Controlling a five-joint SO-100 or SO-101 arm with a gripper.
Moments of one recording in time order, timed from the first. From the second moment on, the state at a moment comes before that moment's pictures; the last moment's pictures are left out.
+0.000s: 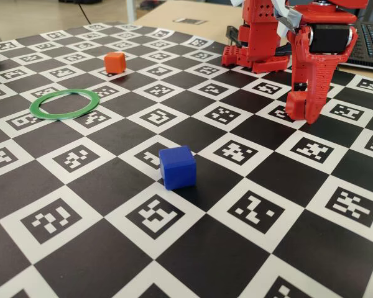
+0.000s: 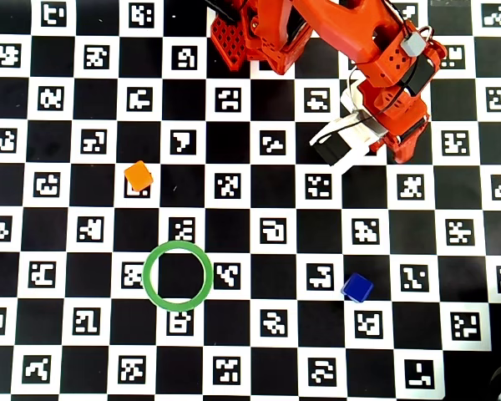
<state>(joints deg) -49.3 98.0 126.7 57.7 10.1</state>
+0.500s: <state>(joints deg) -46.1 98.0 122.9 62.1 8.5</state>
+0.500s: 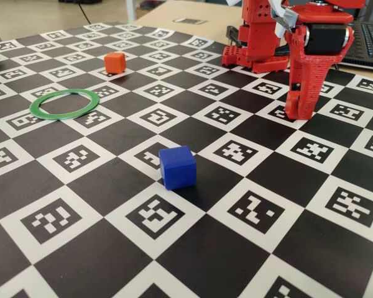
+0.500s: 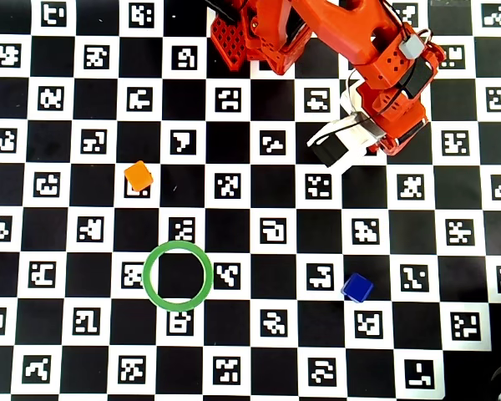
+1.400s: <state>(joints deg) 2.9 92.2 80.0 95.6 -12.7</state>
